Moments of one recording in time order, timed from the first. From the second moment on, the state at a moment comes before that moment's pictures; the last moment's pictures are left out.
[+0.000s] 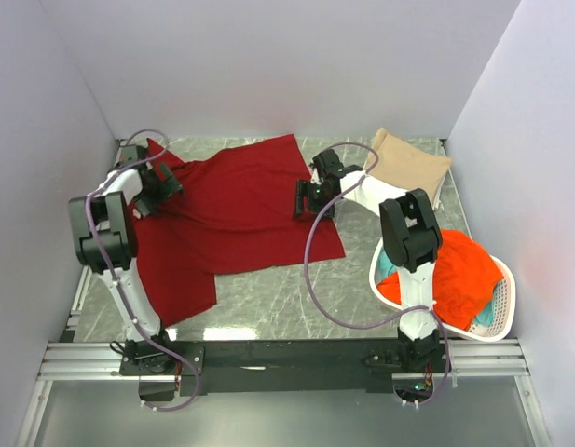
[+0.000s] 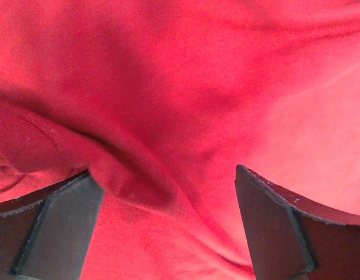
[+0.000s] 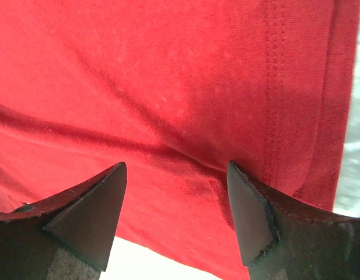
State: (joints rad) left arm 0.21 2.00 1.41 -0.47 0.12 -0.48; right arm 0.42 2.12 1.57 -0.56 -0.27 0.42
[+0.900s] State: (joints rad) left arm 0.03 2.16 1.80 -0.61 0.08 -0.47; right arm 0.30 2.05 1.54 -0.75 -0.22 0.46
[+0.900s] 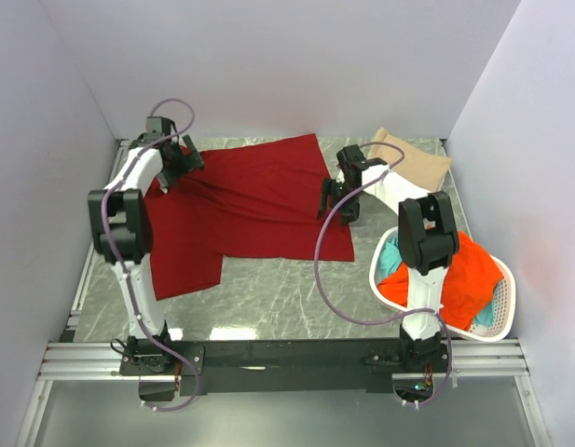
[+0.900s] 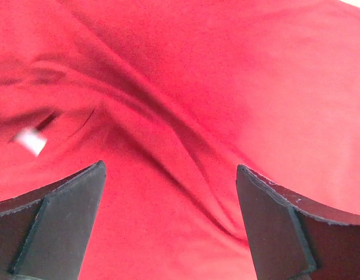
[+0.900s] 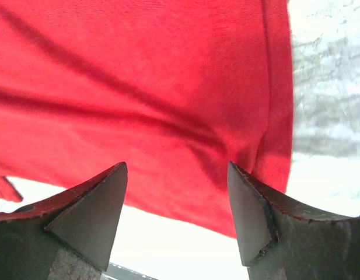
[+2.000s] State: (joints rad) left arm 0.24 2.04 1.46 -0.48 0.21 -0.54; right arm 0.44 2.10 1.56 -0.65 -0.28 0.50
